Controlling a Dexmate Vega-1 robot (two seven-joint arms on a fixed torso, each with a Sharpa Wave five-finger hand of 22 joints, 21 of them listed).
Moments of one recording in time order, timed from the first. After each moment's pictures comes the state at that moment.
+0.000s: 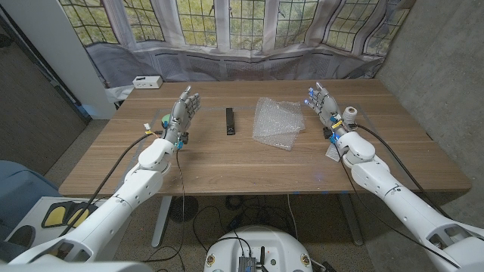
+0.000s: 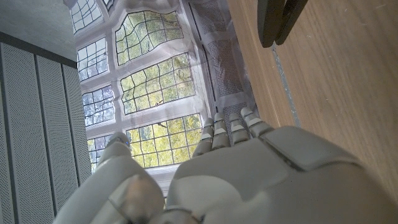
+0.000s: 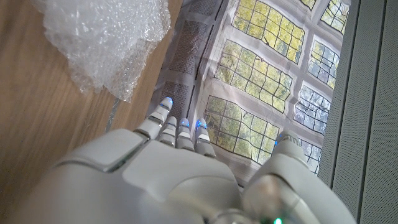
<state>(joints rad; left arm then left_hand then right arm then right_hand) 0.93 0.56 0.32 -1.43 -0.64 -0.34 0.01 0.10 -0.04 0.33 -0.09 0.20 0.11 0.12 0.21 0.17 0.12 0.10 0.25 0.19 0.06 0.10 0.21 0.18 0.03 0.09 0.23 0.17 -0.83 -0.52 -0.37 -1.32 0.62 0.37 0.09 0.16 0.01 0.23 -0.13 0.19 0.11 0.08 0.20 0.18 0.04 0.14 0.22 0.19 -0.02 0.11 0.21 0.21 0.20 0.01 0.21 0.17</state>
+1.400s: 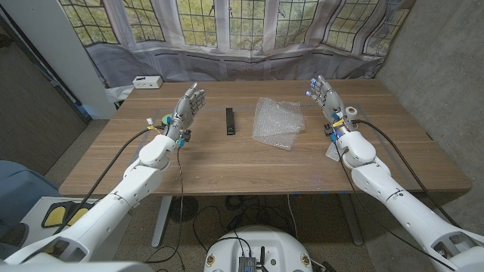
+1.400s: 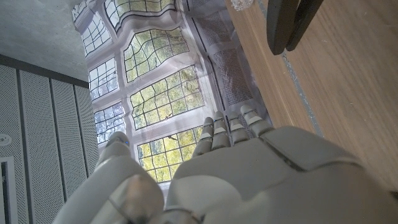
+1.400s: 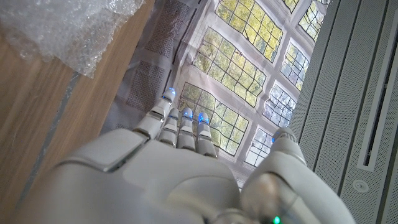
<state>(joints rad) 0.92 0.59 0.34 -1.48 -0.59 -0.33 0.01 0.11 -0.03 0.33 -0.10 0.20 0.12 0.11 0.21 0.17 0.13 0.11 0.25 0.19 0.07 0.11 0.20 0.18 0.05 0.10 0.22 0.17 -0.90 -0.53 -0.36 -1.43 0.47 0.47 -0.06 0.18 0.03 0.23 -0.13 0.19 0.21 0.09 0.21 0.19 0.18 0.13 0.24 0.20 0.11 0.09 0.26 0.22 0.33 0.02 0.23 0.17</state>
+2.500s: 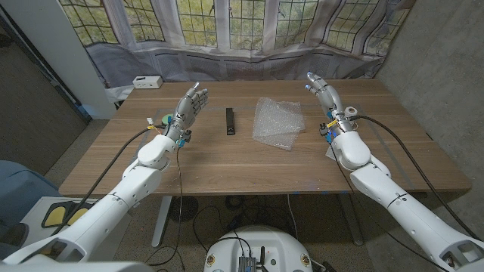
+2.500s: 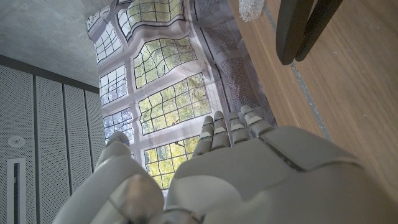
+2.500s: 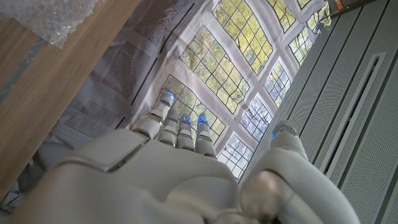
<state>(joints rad) 0.93 0.61 0.34 -1.50 -0.60 -0.35 -0.04 0.12 -0.02 0.33 -0.10 0.20 0.14 0.12 0.20 0.17 0.14 0.11 0.24 0.19 0.07 0.11 0.20 0.18 0.04 0.10 0.22 0.17 -0.95 -0.56 -0.36 -1.58 0.21 0.43 -0.26 0.23 0.04 0.25 -0.15 0.18 0.19 0.06 0.20 0.19 0.08 0.12 0.20 0.20 0.04 0.08 0.21 0.21 0.25 0.02 0.19 0.17</state>
